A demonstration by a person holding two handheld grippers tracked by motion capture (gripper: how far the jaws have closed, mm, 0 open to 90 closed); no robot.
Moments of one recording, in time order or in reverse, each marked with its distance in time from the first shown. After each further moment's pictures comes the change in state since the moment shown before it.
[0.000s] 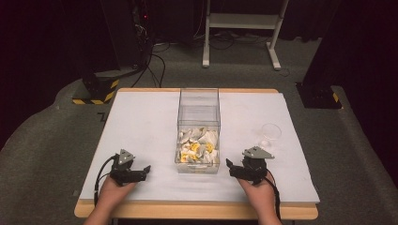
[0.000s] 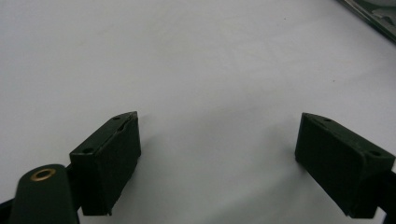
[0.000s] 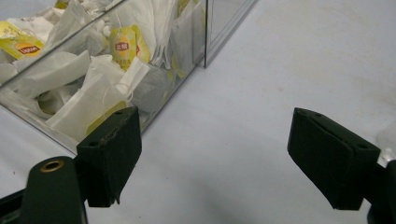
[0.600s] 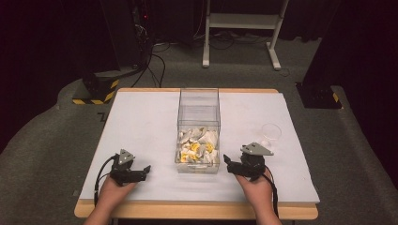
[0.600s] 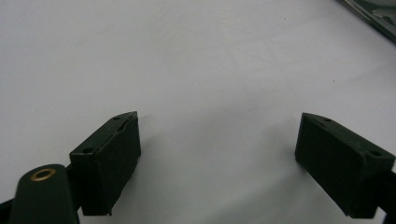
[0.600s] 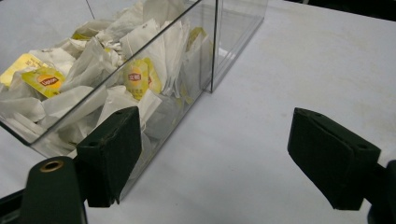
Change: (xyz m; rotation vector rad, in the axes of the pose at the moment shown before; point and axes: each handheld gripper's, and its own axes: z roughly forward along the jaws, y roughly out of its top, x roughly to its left) left arm 0.000 0.000 0.000 0.000 0.001 0.001; right arm 0.005 0.016 -0.001 -0.042 0.012 -0.001
